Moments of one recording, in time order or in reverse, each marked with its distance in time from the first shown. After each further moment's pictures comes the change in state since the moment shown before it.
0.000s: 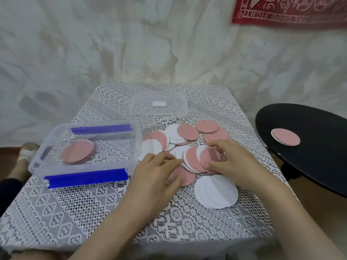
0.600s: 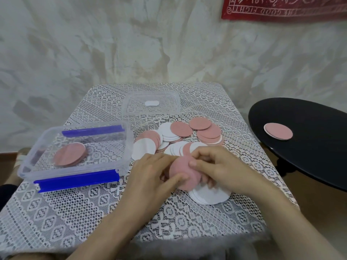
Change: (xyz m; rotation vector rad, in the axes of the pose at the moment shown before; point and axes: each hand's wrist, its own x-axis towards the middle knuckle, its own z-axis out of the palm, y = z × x) left_hand 0.003 0.017 -0.002 -0.194 0.070 -0.008; right_hand -0.015 -0.006 0.009 0.533 -0.247 -0.195
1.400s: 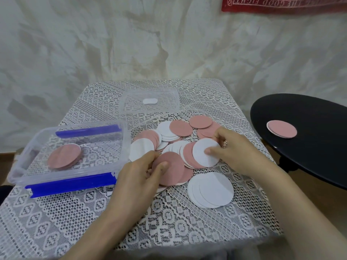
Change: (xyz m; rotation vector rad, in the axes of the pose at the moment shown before) left_hand 0.001 -0.008 -0.008 -0.196 0.045 -0.234; right_hand 0.023 0.019 -0.038 -0.402 0.284 0.135
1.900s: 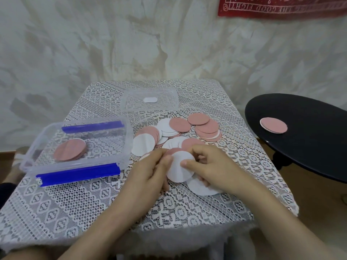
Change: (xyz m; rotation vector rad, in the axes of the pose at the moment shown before) left_hand -0.018 0.019 -0.003 -0.279 -0.173 -0.040; right_hand -0.047 -0.031 0.037 0.330 -0.185 -0.119
